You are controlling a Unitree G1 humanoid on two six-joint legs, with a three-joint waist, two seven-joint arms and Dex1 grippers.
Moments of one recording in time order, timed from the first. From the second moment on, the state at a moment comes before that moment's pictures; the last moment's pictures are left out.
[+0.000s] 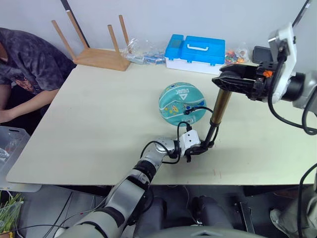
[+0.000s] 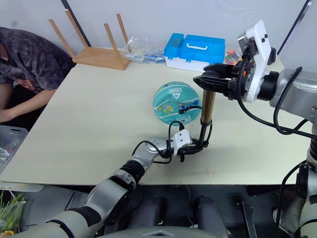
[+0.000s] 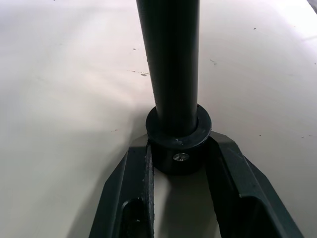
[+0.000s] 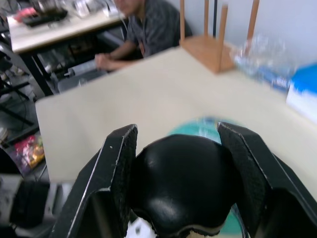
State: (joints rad) left arm -0.66 0.06 -0.36 1.00 0.11 -0.36 -0.88; right arm -0.80 -0.82 -0.19 -0.37 1.19 1.18 0.42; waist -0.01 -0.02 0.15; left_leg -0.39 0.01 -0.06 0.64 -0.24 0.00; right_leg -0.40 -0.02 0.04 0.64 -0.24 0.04
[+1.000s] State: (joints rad) left arm -0.63 0.07 -0.36 1.00 0.12 -0.33 -0.86; right arm -0.37 -0.61 0.11 -0.28 0.63 0.61 0.66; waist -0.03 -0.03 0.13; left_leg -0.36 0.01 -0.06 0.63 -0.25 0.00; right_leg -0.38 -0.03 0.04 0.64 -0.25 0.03
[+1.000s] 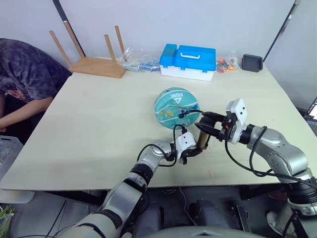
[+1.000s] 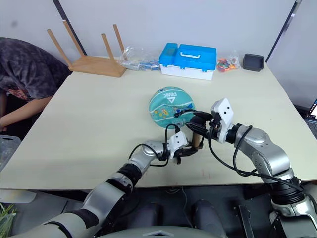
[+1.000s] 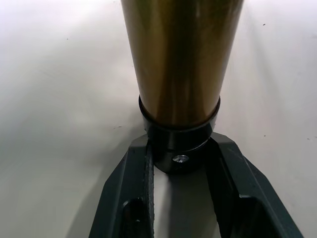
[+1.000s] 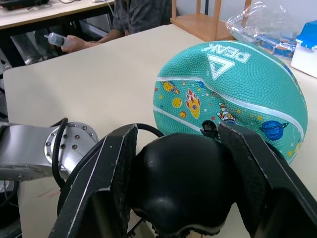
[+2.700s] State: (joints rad) left arm -0.61 0.07 -0.36 0.98 0.12 -0.34 -0.87; right arm -0.30 -0.60 0.08 -0.30 0.63 0.54 0.69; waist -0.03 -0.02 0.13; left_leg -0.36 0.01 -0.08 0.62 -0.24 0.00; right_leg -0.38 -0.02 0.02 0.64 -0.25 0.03
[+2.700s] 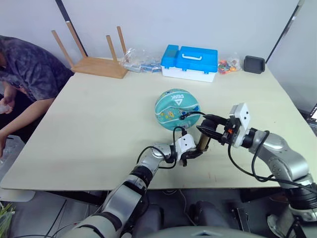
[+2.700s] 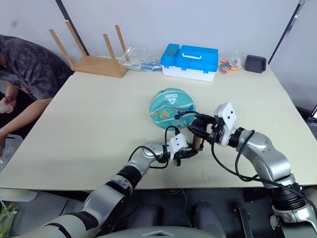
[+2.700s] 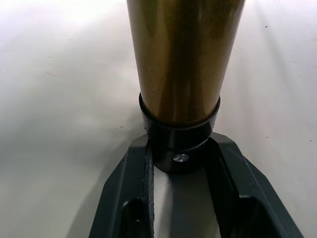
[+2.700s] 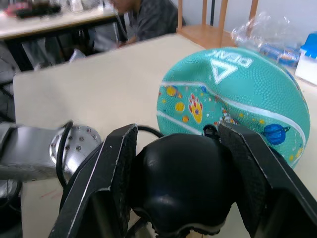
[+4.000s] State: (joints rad) left arm -0.60 0.06 -0.36 0.97 0.12 -0.32 -0.85; right arm -0.29 -0.61 0.14 -0.29 0.64 0.53 0.62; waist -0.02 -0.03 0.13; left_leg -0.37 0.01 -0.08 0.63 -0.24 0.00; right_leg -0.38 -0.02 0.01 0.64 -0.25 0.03
